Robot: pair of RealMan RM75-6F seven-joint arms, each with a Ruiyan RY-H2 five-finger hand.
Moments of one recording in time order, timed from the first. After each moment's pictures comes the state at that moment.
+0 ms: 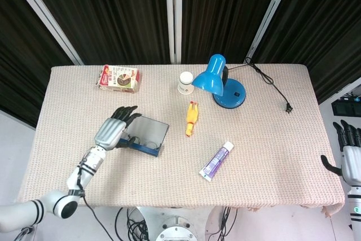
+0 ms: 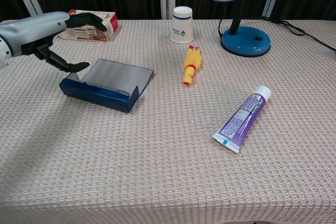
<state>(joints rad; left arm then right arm) -0.65 -1.47 -0.09 -1.48 1.33 1.07 0.01 0.08 -1.12 0.13 -1.55 -1.34 1.43 -0.01</state>
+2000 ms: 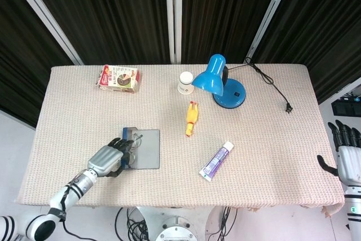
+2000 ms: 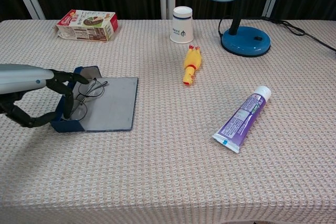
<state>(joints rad) -0.64 -1.24 0.05 -1.79 1.23 0.87 0.26 0.09 -1.12 0.13 -1.56 -1.35 1.42 -0.03</state>
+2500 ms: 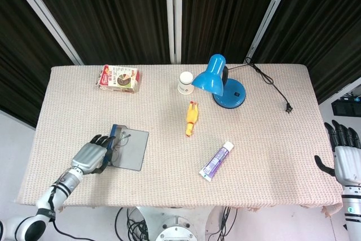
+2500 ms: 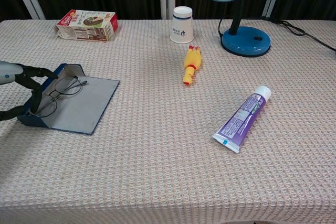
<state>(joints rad) -0.62 -1.19 0.07 -1.78 1.13 0.91 0.36 0.09 -1.12 0.12 -1.59 -1.36 1.42 -0.06</state>
